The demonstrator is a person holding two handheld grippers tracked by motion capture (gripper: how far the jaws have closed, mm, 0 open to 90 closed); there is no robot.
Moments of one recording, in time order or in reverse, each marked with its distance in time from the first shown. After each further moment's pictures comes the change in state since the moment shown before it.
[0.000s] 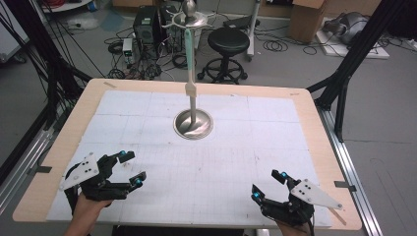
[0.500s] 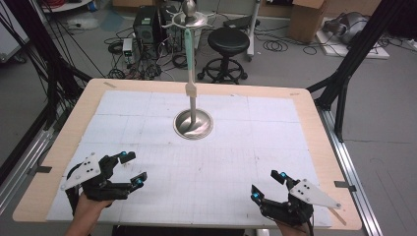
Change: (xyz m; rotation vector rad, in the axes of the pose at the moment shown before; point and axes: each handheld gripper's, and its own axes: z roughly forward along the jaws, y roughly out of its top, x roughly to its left) left arm -0.001 -0.002 0.003 0.011 -0.001 -0.008; right arm 0.000 -0.001 0.001 0.008 0.005 -0.003
